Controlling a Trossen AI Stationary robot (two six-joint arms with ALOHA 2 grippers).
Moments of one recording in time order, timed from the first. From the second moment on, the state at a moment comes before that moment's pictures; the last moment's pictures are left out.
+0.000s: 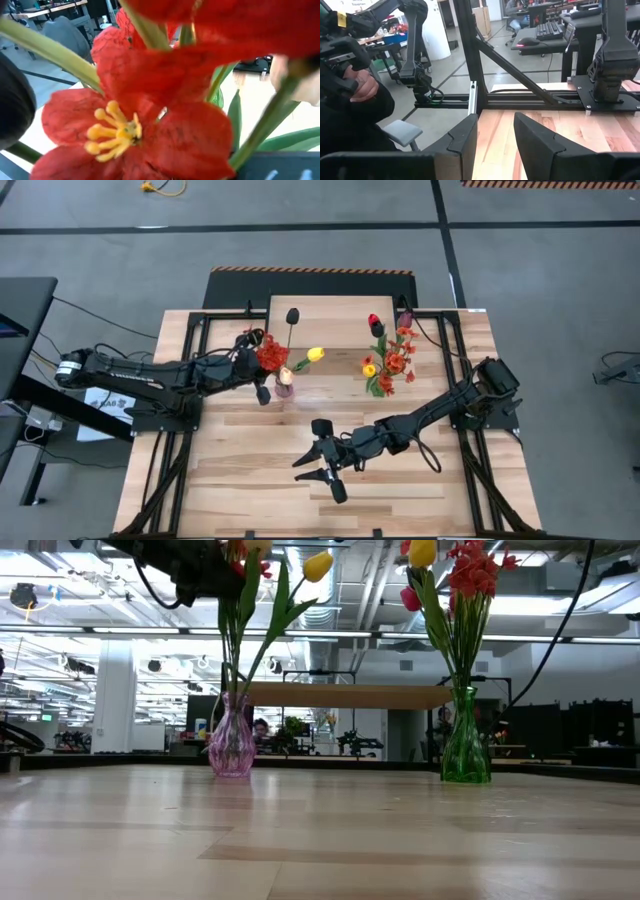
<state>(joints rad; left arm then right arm) -0.03 0.97 0.66 0.05 -0.47 -0.05 0.44 1.84 1.19 0.54 0.08 0.15</state>
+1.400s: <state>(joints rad) 0.02 1.00 0.66 0.02 -0.41 -0.02 0.44 1.84 1.19 0.53 0.08 0.15</state>
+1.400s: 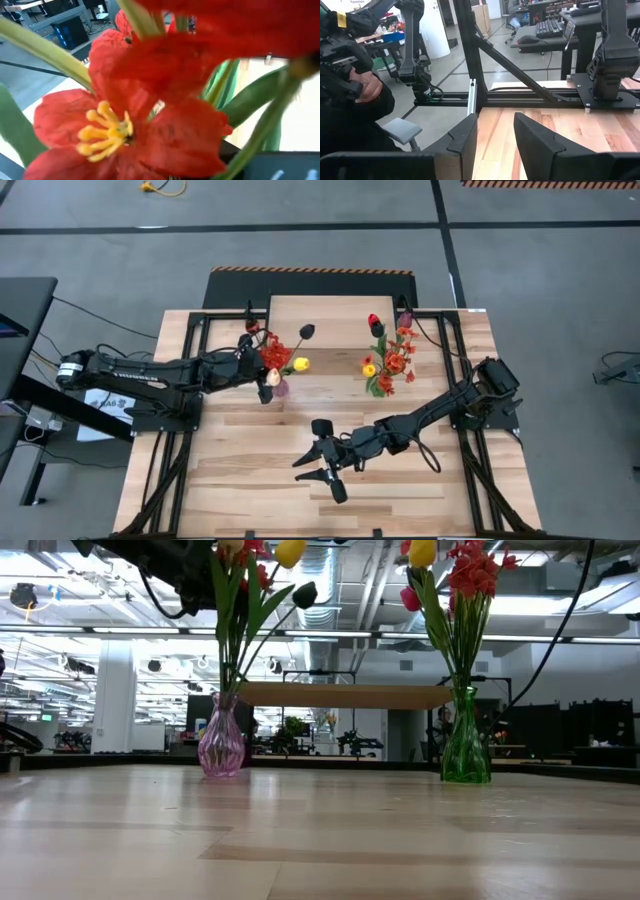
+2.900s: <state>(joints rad) 0.02 1.08 0.66 0.02 -0.48 -0.07 0.44 1.84 1.19 0.53 0.08 0.15</state>
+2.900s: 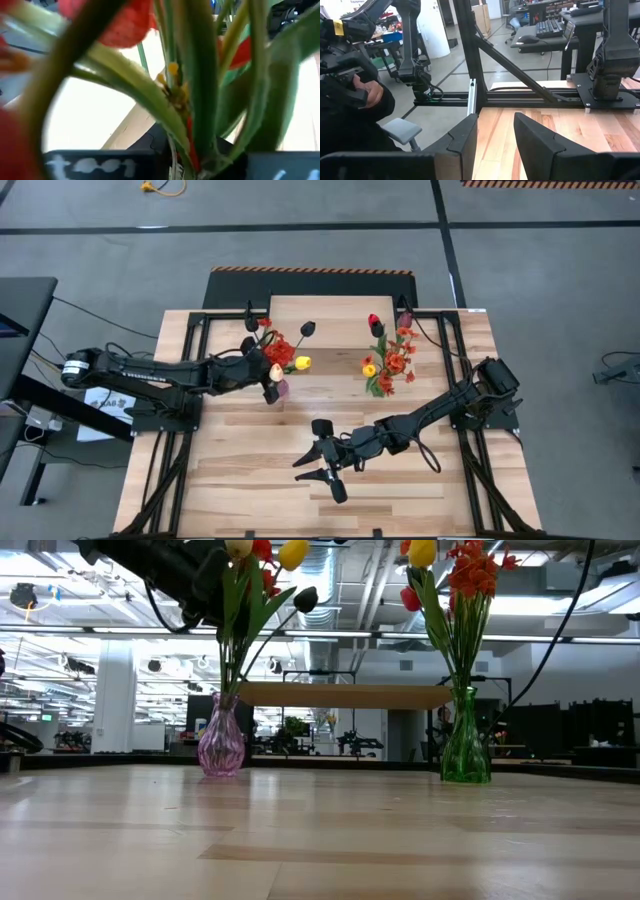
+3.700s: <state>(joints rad) 0.02 0.94 0.66 -0.13 -0.44 -0.10 0.44 1.84 1.19 0.53 0.08 0.15</state>
